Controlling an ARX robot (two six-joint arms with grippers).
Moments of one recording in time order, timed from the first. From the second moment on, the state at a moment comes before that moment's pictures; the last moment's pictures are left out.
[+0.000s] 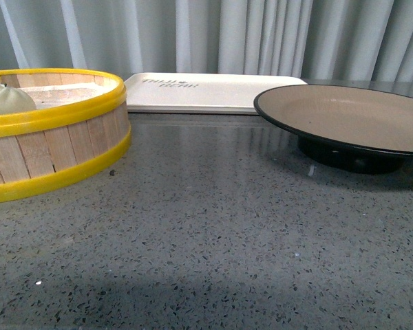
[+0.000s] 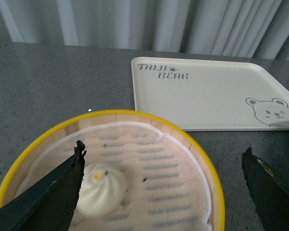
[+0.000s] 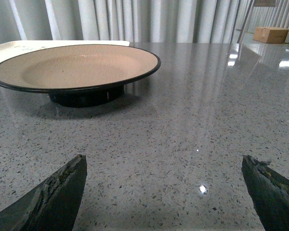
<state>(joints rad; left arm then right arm) -0.21 1.18 0.92 0.12 -0.12 -0.06 0.00 0.00 0.01 0.00 0.00 0.00</state>
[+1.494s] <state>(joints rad) -0.13 1.47 1.07 -0.10 -0.18 0.10 0.00 0.00 0.01 0.00 0.00 0.00</state>
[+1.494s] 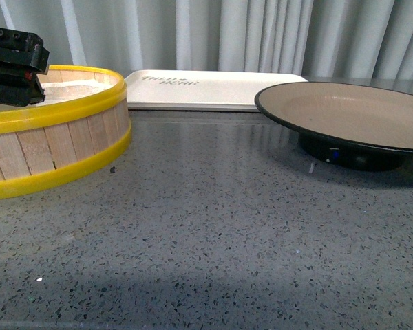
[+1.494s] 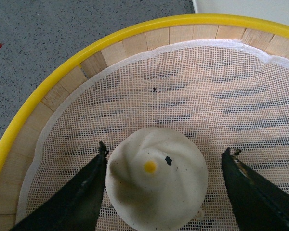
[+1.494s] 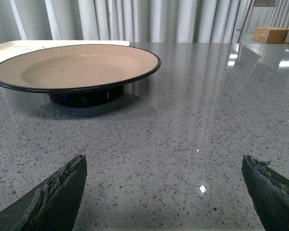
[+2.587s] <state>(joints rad) -0.51 1.65 1.58 -0.14 -0.16 0.13 0.00 0.00 0.01 0.00 0.00 0.00</state>
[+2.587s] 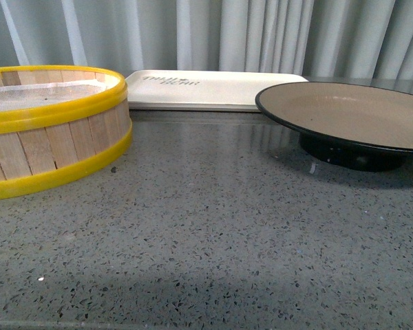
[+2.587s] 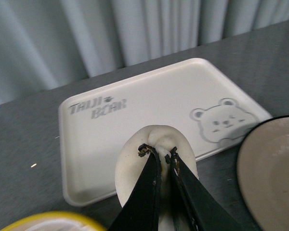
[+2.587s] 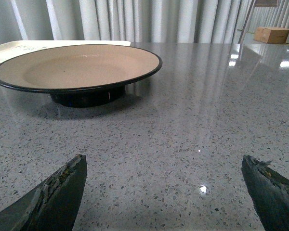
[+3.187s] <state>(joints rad) -0.81 1.97 1.74 -0.15 -0.18 0.22 0.00 0.00 0.01 0.00 0.00 0.00</state>
